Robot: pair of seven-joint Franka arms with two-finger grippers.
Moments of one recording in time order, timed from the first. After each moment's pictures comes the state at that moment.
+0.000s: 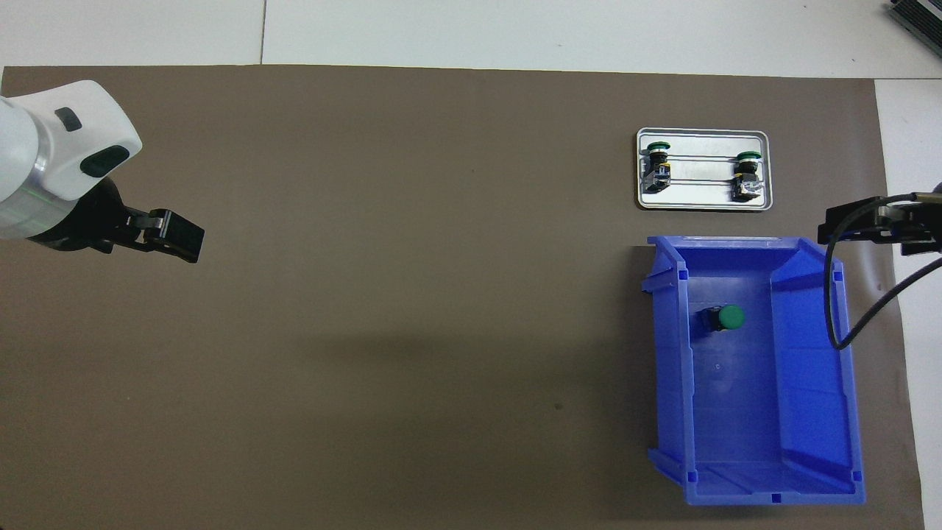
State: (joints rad) left arm -0.03 0.06 -0.17 -1.51 0.01 1.47 -0.03; right arm 0.05 -0.04 -0.07 -1.65 0.00 1.63 0.11
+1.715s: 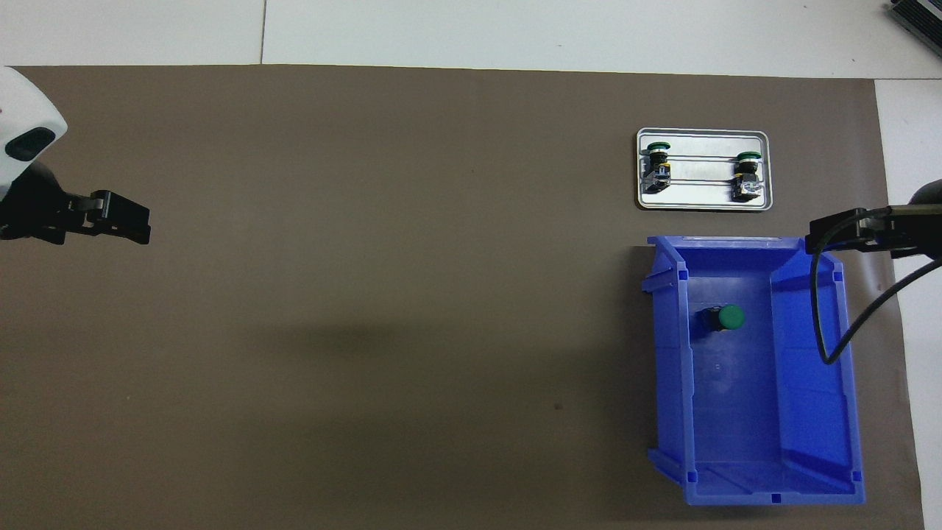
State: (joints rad) left arm 0.10 0.04 -0.14 -1.59 0.02 1.65 -0.02; right arm 0.08 -0.04 -0.09 -1.65 -0.03 1.61 0.06
